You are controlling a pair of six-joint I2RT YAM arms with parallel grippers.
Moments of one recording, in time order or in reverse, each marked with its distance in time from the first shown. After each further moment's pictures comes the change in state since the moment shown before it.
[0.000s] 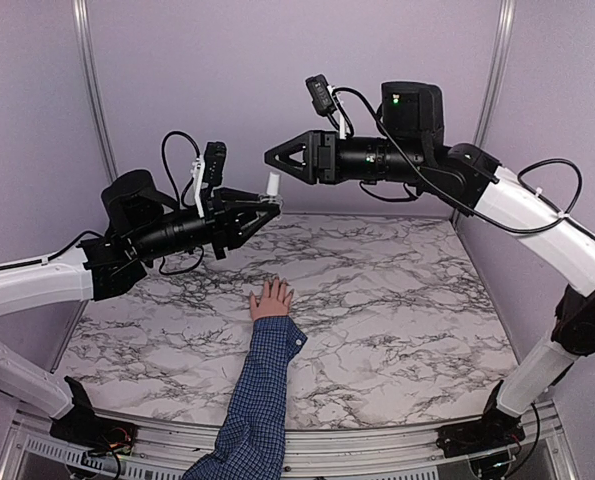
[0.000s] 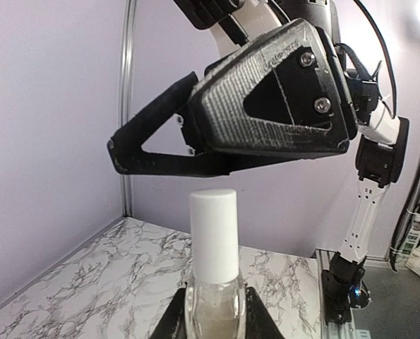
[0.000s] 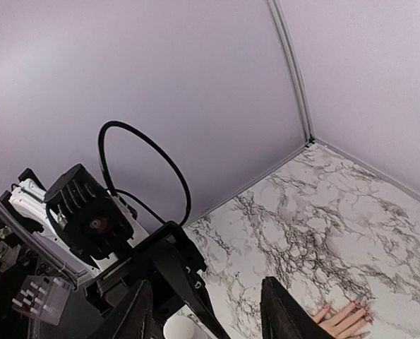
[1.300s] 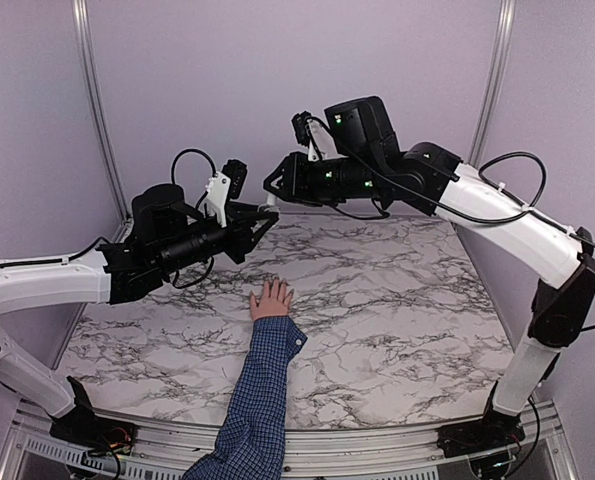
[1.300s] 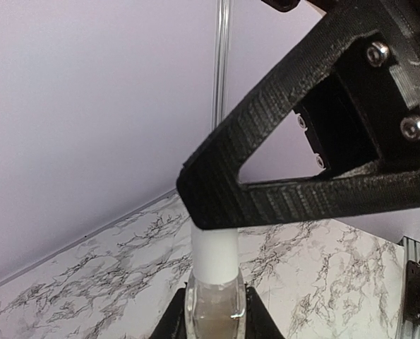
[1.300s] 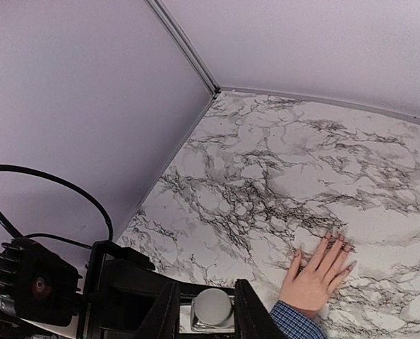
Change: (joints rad) left arm -0.031 0.085 -0.004 -0.085 -0.401 0.085; right arm 0.080 0.158 0.143 -0.251 0.422 0.243
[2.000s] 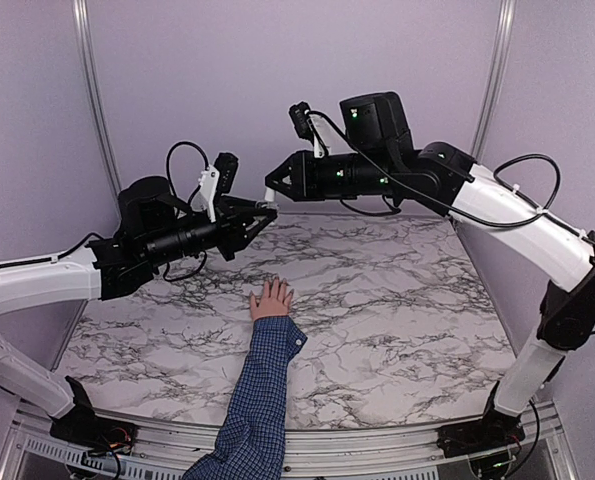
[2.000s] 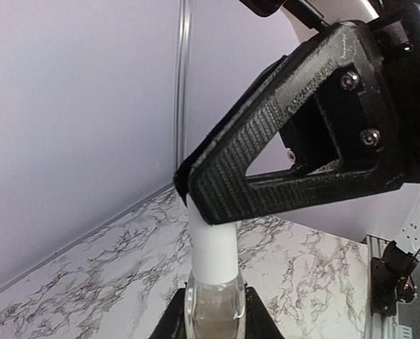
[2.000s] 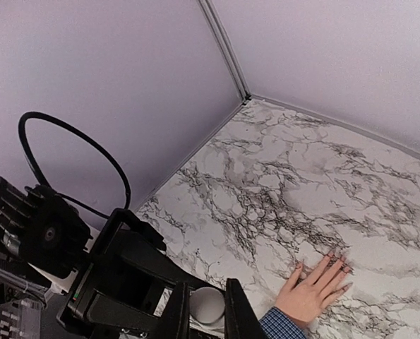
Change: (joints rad) left arm 0.034 -0.041 0.000 -0.005 0.182 -0.024; right arm -0.005 -0.053 -0.040 0.043 -0.105 -0.151
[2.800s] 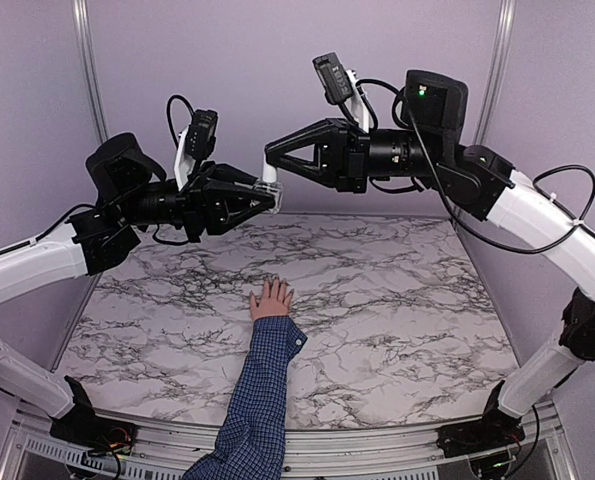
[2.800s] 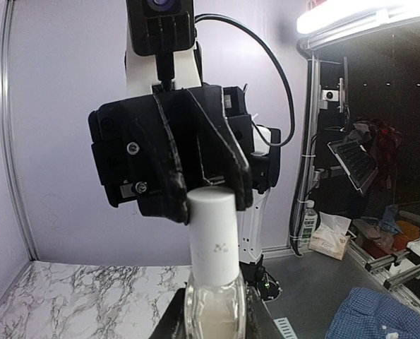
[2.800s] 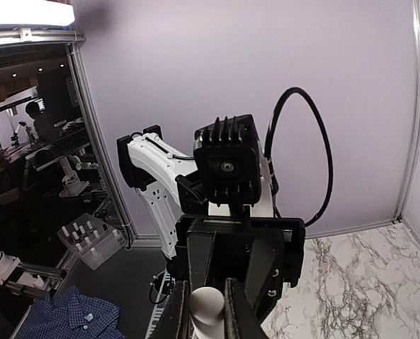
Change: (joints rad) left arm 0.028 -0.021 0.189 0.043 0.670 -0.143; right arm -0.053 -0.159 -0.132 0.347 -0.700 -0.258
